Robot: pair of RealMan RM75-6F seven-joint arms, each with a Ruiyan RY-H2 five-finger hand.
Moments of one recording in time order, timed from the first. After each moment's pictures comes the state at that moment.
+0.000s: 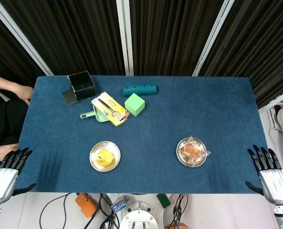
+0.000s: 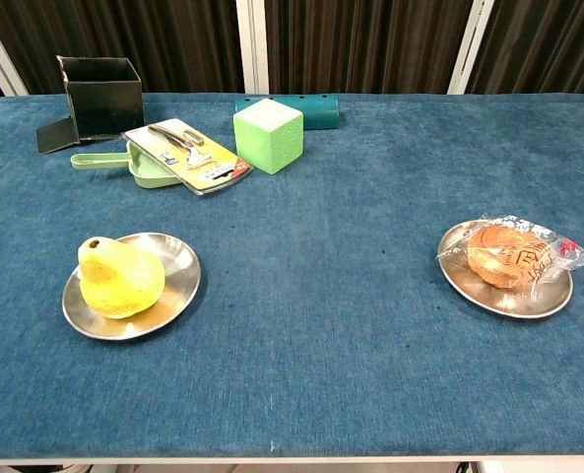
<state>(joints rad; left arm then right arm) 0.01 -1.13 0.10 -1.51 1.66 1.52 -0.04 -0.03 -1.16 -0.04 -1.50 -1.69 1.58 -0.11</state>
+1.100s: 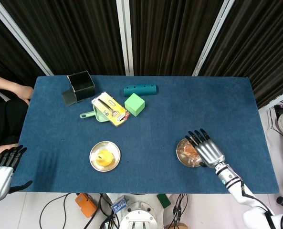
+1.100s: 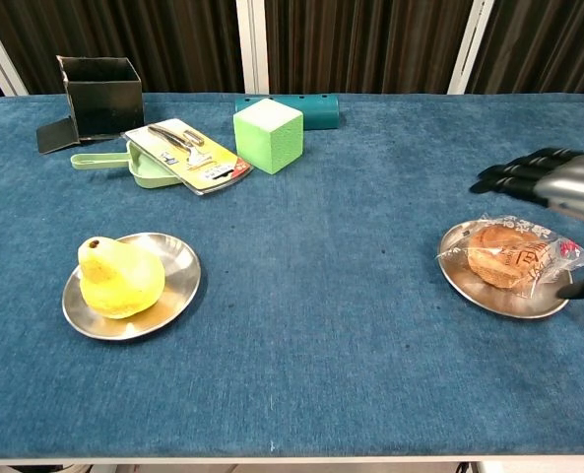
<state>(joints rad) 0.02 -1.12 0.08 -1.51 1.62 1.53 -0.06 0.45 -1.31 0.09 -1.66 -1.37 0.90 -0.59</state>
